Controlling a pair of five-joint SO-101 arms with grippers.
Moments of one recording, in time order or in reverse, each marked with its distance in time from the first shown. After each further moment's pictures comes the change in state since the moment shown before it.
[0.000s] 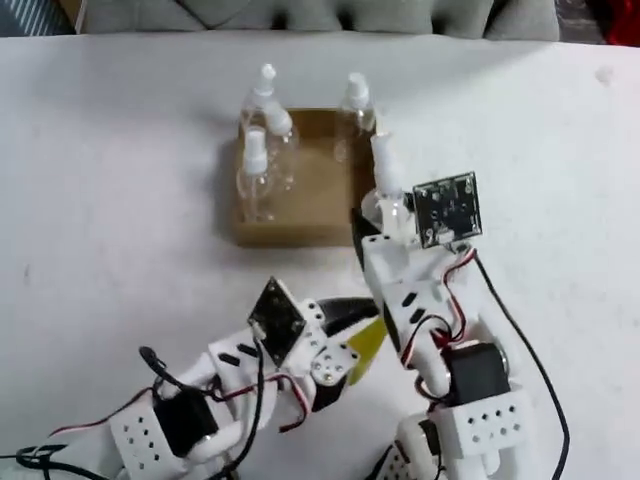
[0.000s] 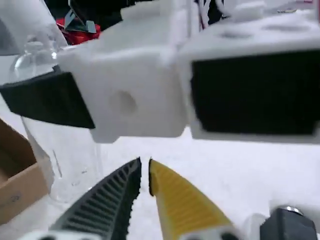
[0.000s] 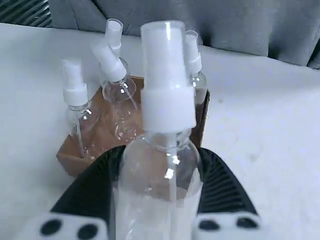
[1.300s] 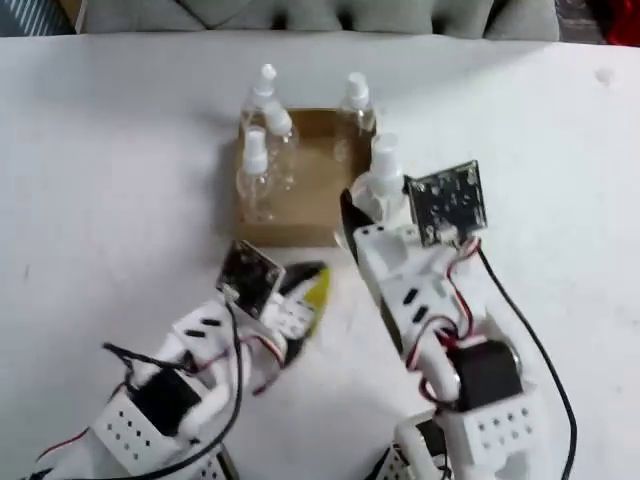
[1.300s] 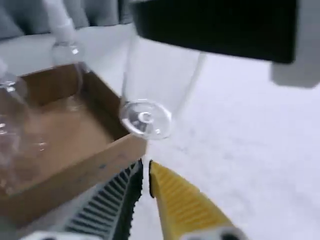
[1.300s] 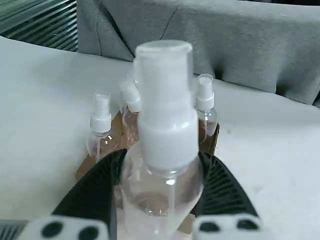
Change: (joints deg) left arm -18.4 0.0 -3.3 14.2 -5.0; right arm -3.2 4.8 -11.2 3.4 2.1
